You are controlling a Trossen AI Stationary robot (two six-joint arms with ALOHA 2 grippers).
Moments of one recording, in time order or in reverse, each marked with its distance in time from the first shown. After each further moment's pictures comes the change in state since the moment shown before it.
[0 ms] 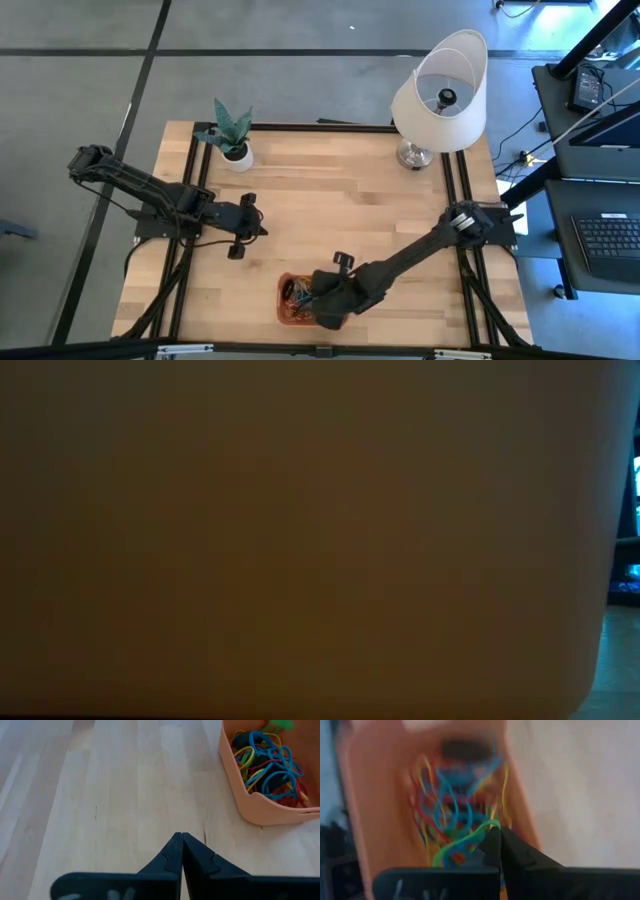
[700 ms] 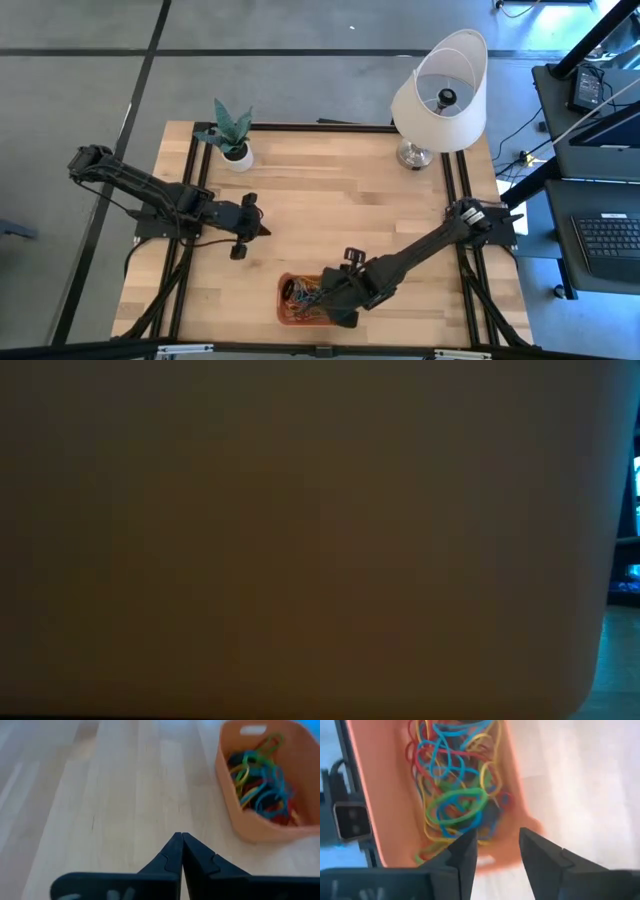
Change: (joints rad) left arm 0.001 0.000 0.000 0.047 -0.001 -0.040; right arm 0.005 -0.060 0.003 -0.170 -0.111 -0.026
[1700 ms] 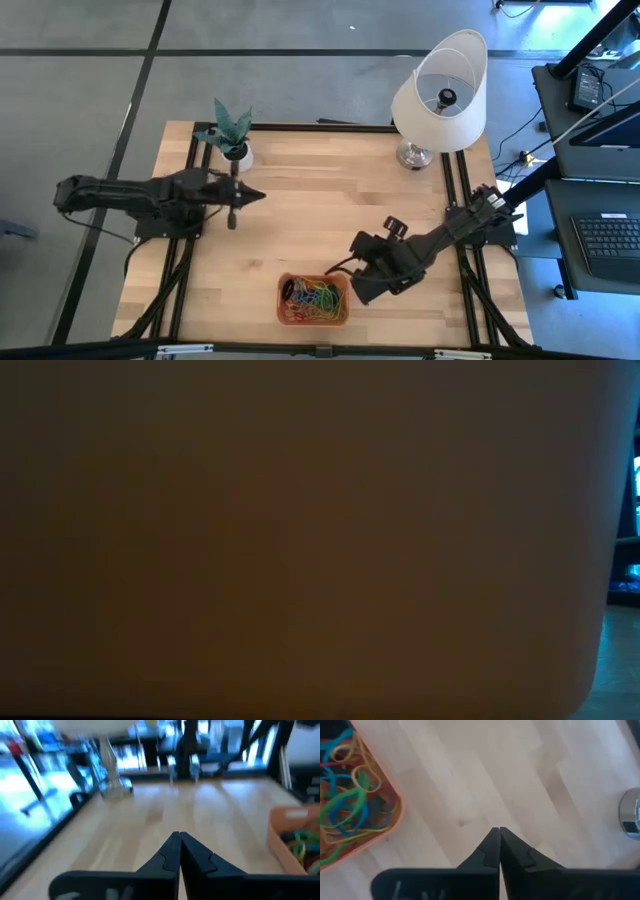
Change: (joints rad) left arm 0.371 -0.410 -0.252 0.328 0.131 0.275; right arm -0.003 -0.186 -0.004 -0.468 0.243 0.321
